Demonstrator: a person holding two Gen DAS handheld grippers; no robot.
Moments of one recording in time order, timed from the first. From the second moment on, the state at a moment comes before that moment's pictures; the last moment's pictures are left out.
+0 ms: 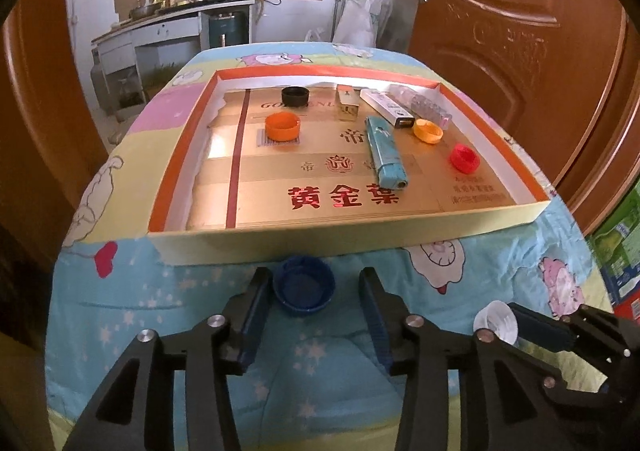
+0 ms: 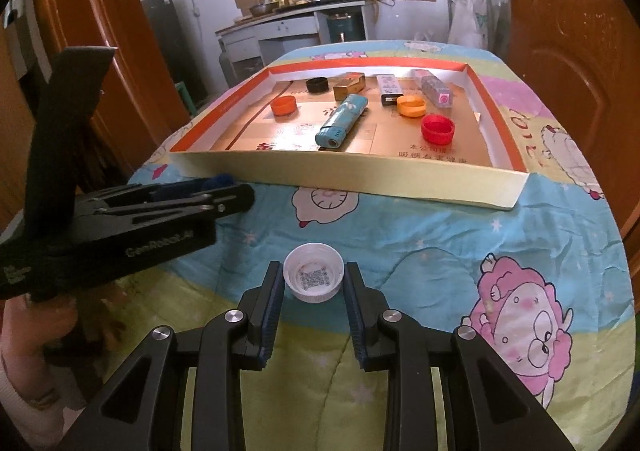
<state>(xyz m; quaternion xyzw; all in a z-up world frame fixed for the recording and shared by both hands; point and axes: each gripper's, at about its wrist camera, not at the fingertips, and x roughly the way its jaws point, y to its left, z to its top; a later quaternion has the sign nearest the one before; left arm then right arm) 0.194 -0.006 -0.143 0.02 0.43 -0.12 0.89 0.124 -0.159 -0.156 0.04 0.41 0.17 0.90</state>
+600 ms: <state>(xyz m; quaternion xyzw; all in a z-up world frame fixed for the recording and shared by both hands) 0.178 0.010 -0.136 -0.03 0.42 -0.13 0.90 0.124 -0.160 -0.156 0.04 0.41 0.17 0.90</state>
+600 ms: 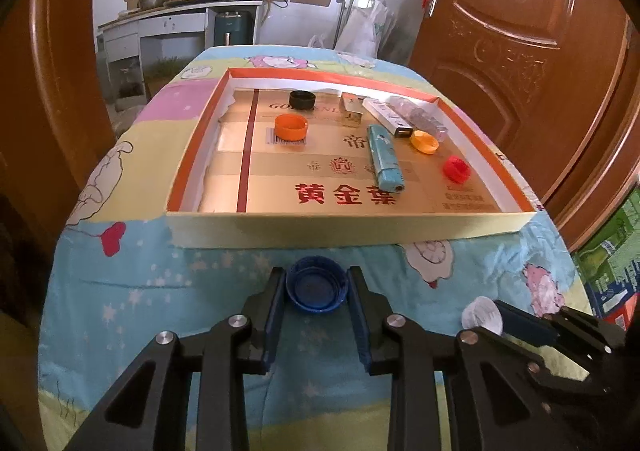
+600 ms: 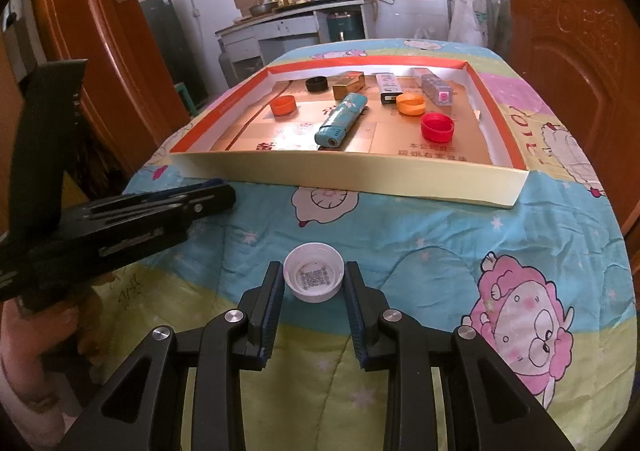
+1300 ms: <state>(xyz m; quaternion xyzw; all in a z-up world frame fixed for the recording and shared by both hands) 0.139 0.023 -0.076 -0.05 0.36 -0.14 0.92 0.111 -0.157 -0.110 0.01 0.37 0.15 0.92</state>
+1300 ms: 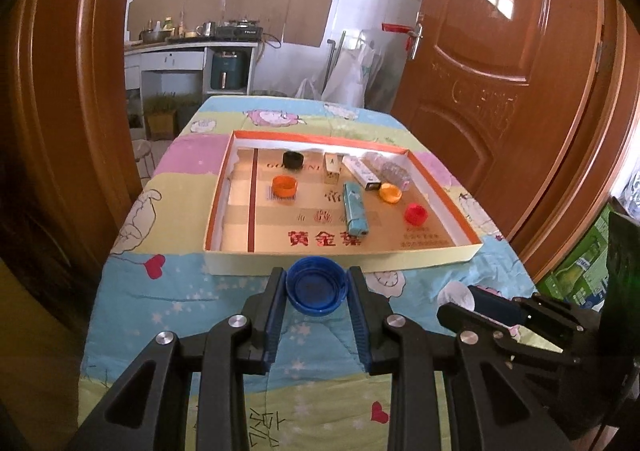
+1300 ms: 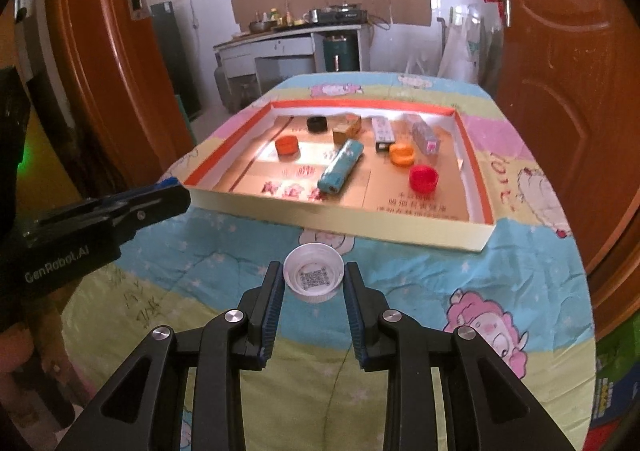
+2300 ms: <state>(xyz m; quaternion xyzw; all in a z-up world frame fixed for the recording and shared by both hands) 0.185 0.022 -0.065 -0.04 0.35 -0.12 0.93 0.162 -0.159 -0.068 0.01 0.34 0.15 0.93</state>
